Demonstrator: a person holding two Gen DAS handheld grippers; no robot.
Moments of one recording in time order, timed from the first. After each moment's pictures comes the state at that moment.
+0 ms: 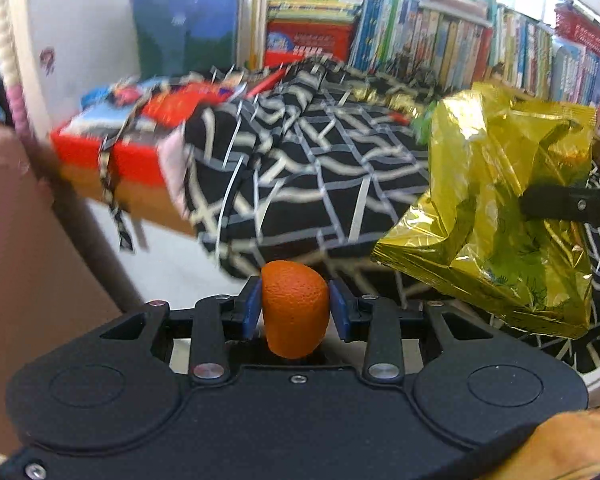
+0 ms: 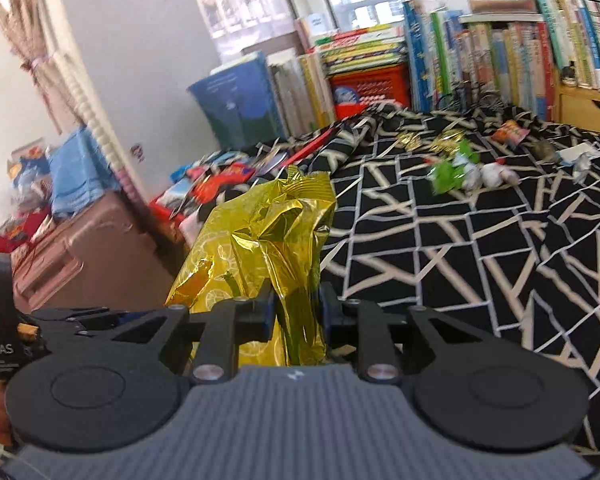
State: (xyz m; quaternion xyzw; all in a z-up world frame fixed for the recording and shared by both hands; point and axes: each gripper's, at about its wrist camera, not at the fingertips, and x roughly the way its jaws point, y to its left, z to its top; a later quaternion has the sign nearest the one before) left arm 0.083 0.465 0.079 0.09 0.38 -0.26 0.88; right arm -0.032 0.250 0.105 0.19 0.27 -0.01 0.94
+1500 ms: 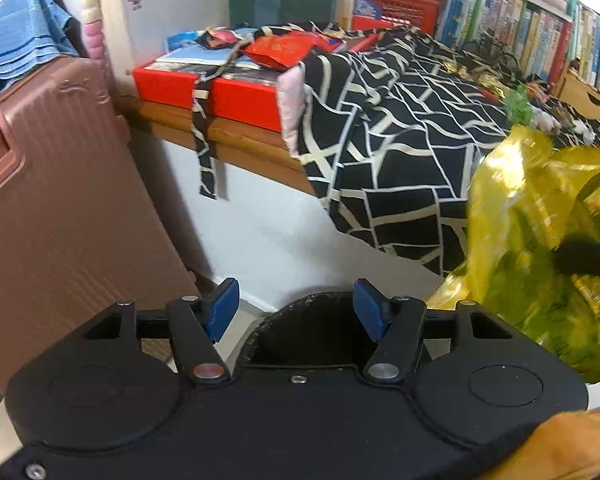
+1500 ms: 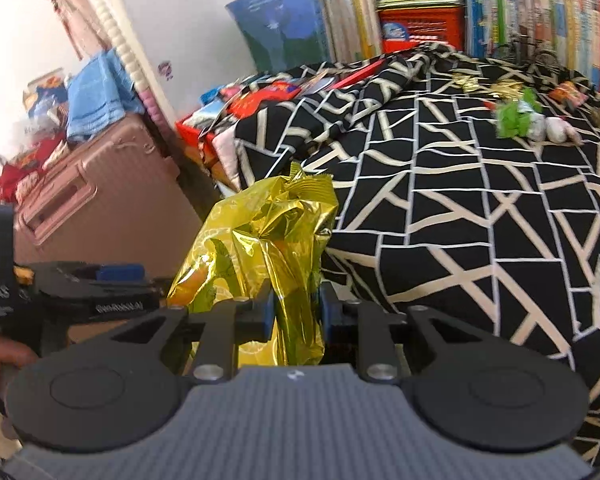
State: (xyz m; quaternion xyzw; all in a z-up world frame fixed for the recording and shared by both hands) left arm 0.103 0.525 0.051 0.08 0.41 -0.16 0.89; right arm 0.002 0.300 0.071 0.16 0.36 0.04 0.92
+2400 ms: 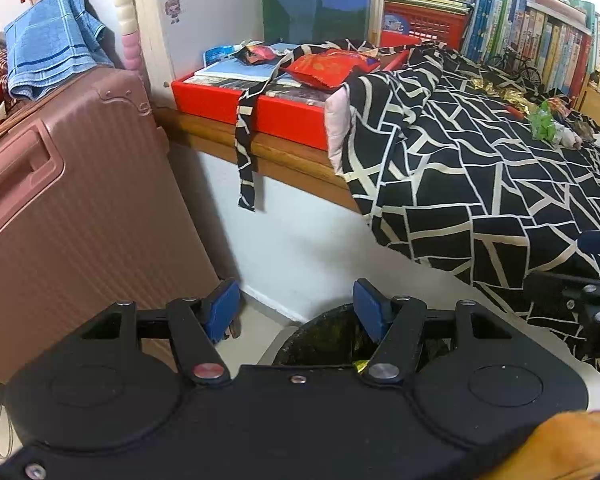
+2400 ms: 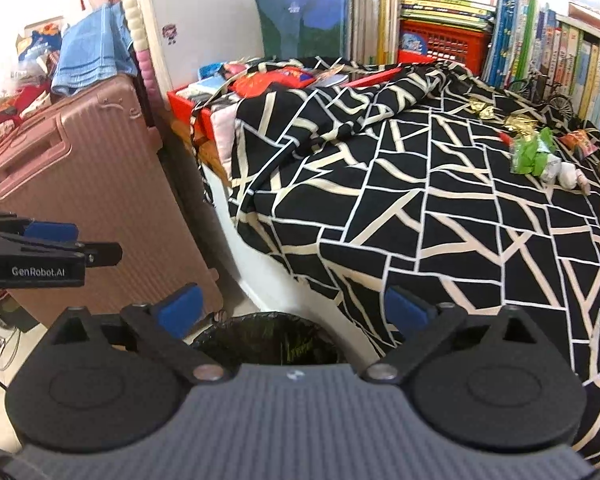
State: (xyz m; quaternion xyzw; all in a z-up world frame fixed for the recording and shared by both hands) left arm 0.105 0.548 0.066 0.08 0.39 -0.13 0.91; right arm 0.030 0.328 0.059 0.07 0.36 0.02 0.93
